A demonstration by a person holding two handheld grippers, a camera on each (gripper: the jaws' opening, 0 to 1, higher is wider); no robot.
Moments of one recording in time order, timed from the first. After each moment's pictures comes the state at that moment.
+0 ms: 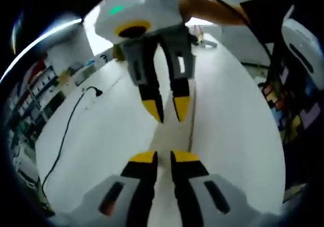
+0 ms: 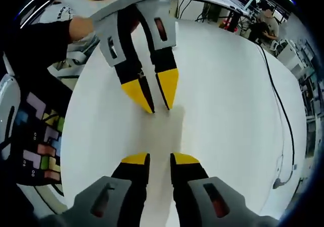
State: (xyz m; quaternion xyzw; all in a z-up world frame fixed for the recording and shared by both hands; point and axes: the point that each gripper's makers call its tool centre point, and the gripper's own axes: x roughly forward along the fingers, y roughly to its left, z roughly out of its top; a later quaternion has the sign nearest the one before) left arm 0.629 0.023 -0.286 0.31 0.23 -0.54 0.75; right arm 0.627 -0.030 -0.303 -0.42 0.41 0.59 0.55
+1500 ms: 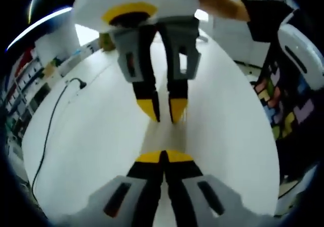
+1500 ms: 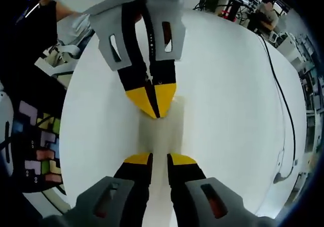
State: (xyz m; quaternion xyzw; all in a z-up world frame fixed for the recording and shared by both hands) left arm 0.635 0.011 -0.302 0.28 0.27 -0.57 0.72; right arm 0.627 -0.028 -0.312 -0.45 0.44 0.57 0.54
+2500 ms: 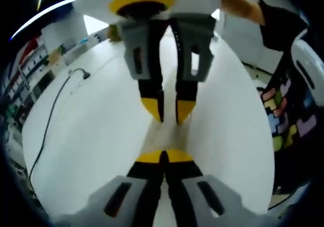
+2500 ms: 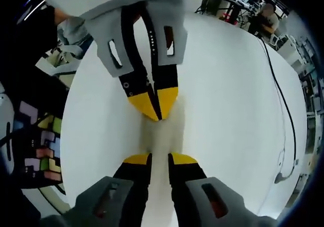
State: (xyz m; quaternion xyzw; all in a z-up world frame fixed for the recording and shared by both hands) left arm 0.629 0.000 -0.302 0.27 0.31 -0.54 0.73; right arm 0.625 -0.041 -0.306 -0.44 0.43 0.58 0.54
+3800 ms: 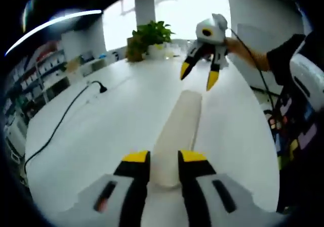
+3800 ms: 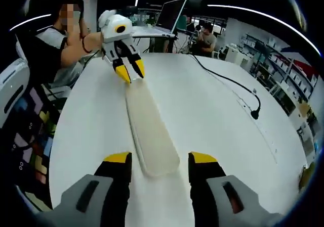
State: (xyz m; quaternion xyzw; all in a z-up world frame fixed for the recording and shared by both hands) left arm 0.638 0.007 -0.277 0.18 0.19 -0.51 0.82; right arm 0.624 -0.181 -0.285 -0.26 0.28 0.51 0.78
